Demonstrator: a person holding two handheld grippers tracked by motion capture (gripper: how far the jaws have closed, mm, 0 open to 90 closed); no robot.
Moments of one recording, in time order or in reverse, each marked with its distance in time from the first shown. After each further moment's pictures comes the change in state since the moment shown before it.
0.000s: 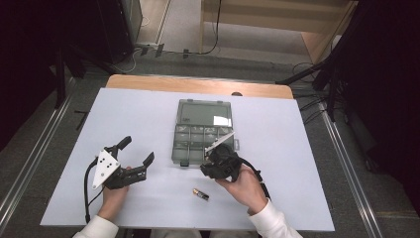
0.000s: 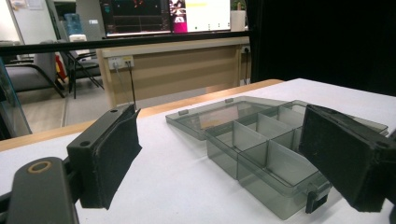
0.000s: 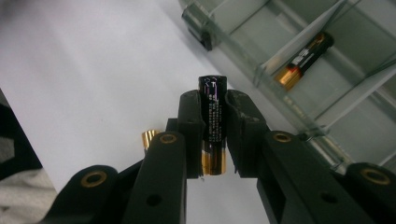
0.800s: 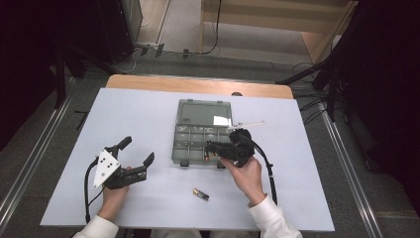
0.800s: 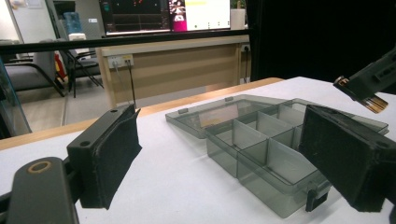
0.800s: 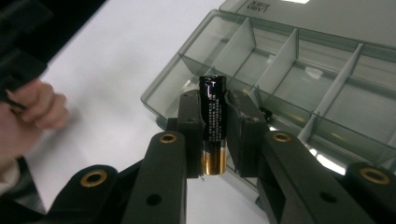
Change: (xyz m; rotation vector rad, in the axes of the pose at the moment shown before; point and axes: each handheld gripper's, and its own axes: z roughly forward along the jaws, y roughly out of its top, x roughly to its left) left arm 0.000 0.000 0.000 0.010 -0.001 0.007; right arm -0.045 -0.001 -0.016 -0.337 0.100 0.283
